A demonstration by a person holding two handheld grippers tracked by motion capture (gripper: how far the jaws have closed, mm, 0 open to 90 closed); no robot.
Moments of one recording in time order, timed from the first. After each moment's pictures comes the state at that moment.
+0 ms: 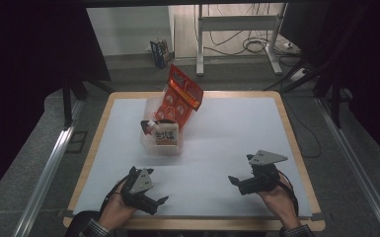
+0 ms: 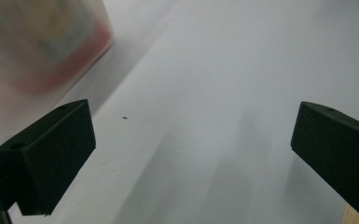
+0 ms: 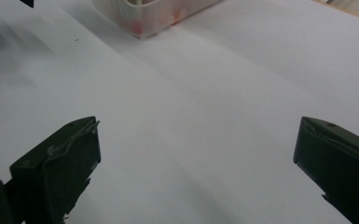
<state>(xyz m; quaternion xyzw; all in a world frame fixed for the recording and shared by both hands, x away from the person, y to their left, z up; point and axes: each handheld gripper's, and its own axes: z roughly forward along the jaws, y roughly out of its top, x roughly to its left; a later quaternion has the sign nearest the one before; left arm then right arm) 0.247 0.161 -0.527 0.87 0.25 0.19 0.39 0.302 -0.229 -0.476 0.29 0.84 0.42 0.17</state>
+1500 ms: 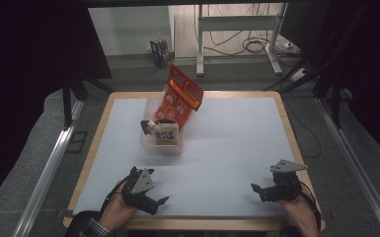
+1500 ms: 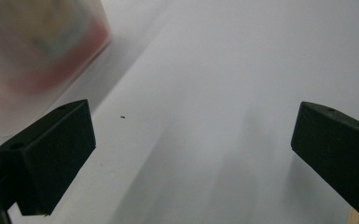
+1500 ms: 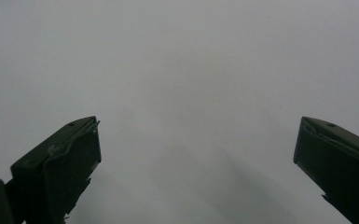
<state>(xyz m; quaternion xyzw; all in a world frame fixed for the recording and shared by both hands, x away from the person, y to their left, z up) 0.248 0.160 -0.530 0.87 0.24 0.19 0.39 0.292 -0.290 -0.503 0.37 0.84 0.35 0.18</state>
